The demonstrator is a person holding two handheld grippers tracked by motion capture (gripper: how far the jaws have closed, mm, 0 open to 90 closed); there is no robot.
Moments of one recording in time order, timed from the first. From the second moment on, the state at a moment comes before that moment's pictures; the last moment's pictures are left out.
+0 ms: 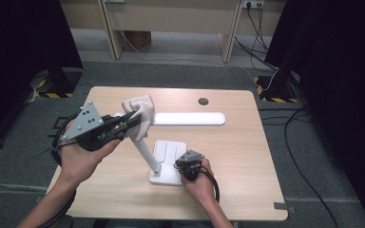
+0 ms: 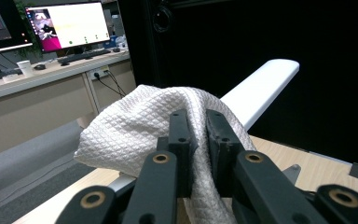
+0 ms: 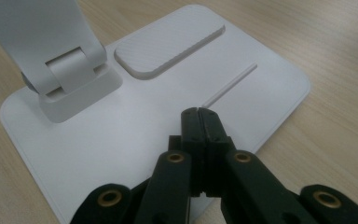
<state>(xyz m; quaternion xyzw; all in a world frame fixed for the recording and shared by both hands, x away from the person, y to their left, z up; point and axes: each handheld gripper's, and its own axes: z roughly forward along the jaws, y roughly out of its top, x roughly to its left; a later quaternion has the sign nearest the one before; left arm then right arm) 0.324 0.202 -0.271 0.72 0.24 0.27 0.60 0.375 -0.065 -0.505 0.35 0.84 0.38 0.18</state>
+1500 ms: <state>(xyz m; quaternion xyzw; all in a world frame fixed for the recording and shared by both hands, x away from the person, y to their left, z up) 0.332 0.166 -0.270 0.72 0.22 0.25 0.60 0.374 -0.065 -0.506 0.35 0.84 0.38 0.19</state>
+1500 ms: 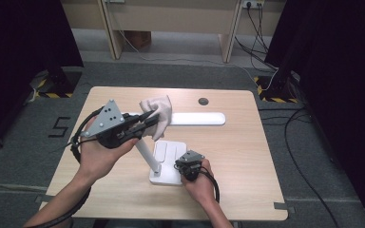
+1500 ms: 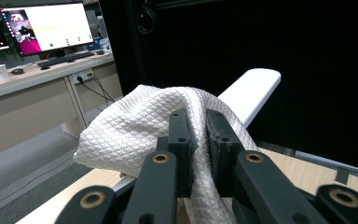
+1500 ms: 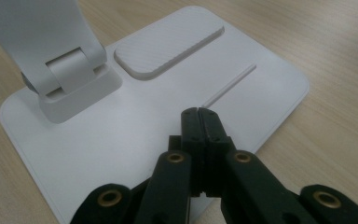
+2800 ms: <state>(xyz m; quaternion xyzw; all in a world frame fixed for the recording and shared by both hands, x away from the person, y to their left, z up) 0.332 0.138 -0.273 0.72 0.21 0.25 0.61 0.372 -0.066 -0.507 0.35 0.83 0.39 0.19</state>
